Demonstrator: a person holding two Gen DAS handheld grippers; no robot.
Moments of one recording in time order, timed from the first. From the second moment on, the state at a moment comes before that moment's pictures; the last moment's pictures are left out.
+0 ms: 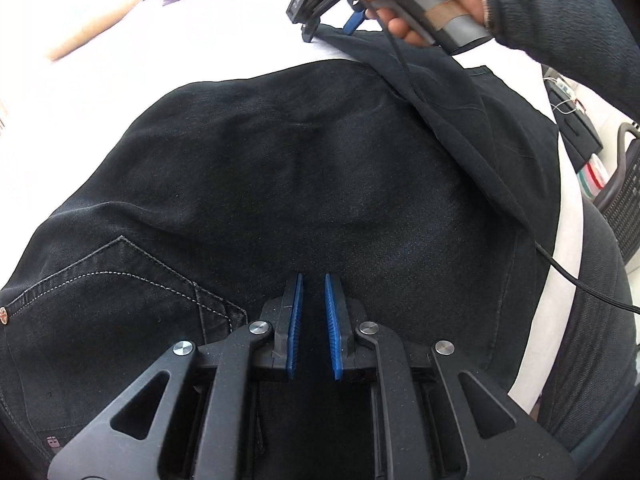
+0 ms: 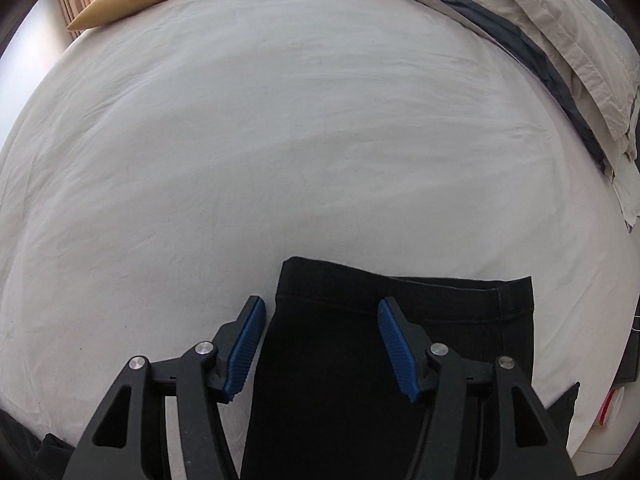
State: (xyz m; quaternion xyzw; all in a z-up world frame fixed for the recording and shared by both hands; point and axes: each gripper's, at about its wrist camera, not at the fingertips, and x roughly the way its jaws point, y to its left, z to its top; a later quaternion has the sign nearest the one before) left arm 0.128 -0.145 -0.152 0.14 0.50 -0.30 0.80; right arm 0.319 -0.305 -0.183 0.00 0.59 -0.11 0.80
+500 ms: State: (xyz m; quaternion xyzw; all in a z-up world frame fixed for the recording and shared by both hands) left arm 0.131 -0.149 -0.156 0.14 0.51 -0.29 0.80; right arm 0.240 -0.375 -0.109 0.13 0.48 -0.11 0.86
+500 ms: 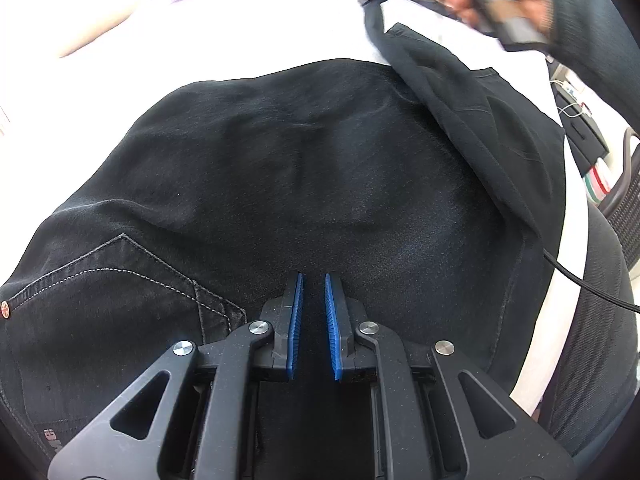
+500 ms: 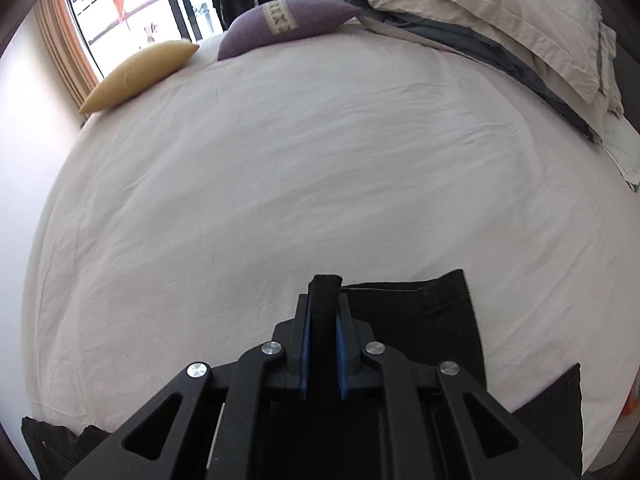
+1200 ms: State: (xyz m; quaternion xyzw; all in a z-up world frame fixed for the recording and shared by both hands) left arm 0.135 -0.191 -0.148 0.15 0.53 -0.24 0.80; right arm -0.063 -0.555 -0.164 0.44 0.32 -0.28 0.79
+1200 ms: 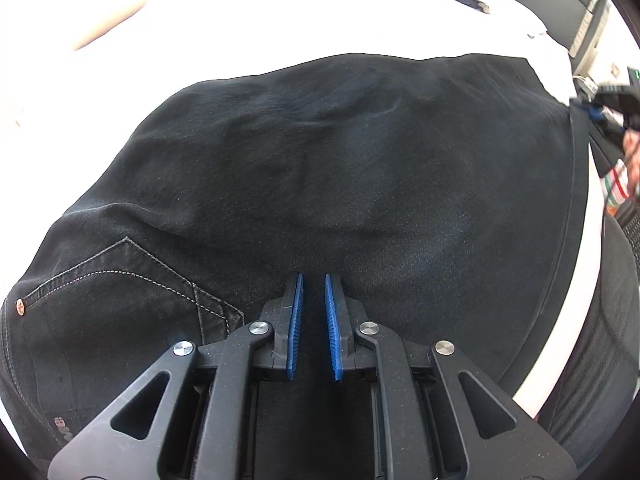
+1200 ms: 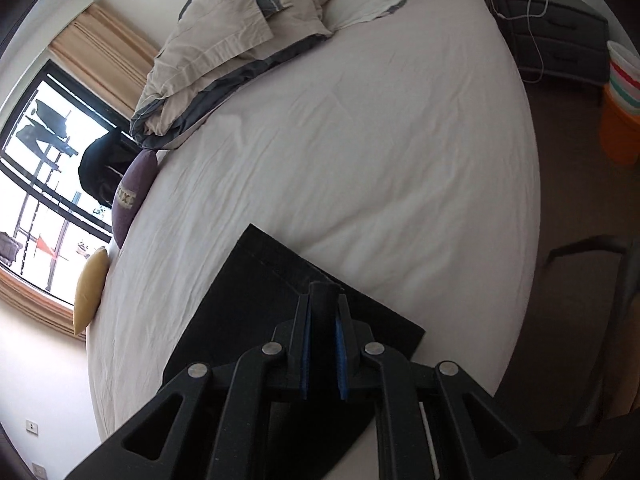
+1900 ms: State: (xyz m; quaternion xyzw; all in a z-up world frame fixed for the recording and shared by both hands) left arm 0.111 -0.223 -0.151 0.19 0.50 -0.20 0.82; right arm -0.114 -0.591 -0.176 0.44 0.34 -0.32 0.77
